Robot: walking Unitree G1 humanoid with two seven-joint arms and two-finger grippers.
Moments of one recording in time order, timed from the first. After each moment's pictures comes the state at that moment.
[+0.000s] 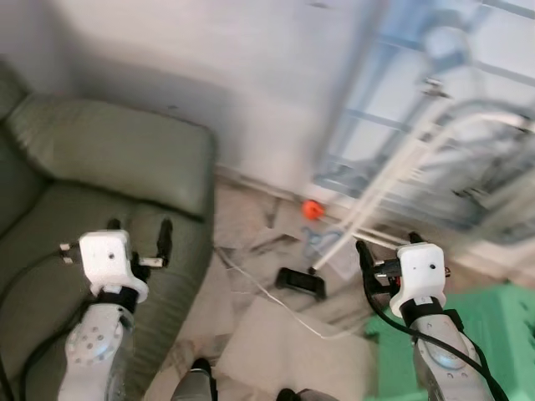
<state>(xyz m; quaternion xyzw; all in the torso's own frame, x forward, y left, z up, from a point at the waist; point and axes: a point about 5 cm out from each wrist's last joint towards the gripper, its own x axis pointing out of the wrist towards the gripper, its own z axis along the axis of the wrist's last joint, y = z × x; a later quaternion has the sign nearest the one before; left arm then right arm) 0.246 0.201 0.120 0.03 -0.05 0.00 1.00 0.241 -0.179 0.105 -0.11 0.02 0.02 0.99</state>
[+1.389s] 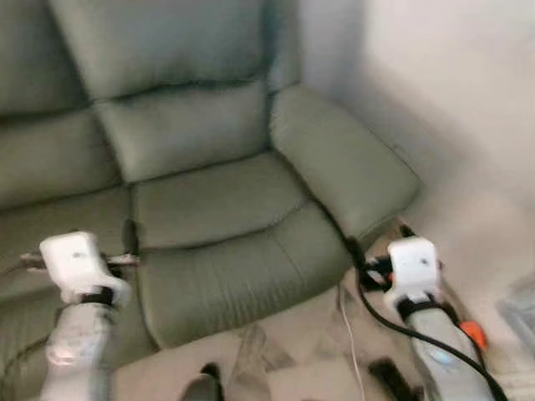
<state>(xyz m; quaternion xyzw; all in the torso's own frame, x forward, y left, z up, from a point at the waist) 0.245 0.219 0.107 -0.06 0.01 0.10 0.99 0.242 -0.177 0.110 -0.13 0.01 0.04 0.99</state>
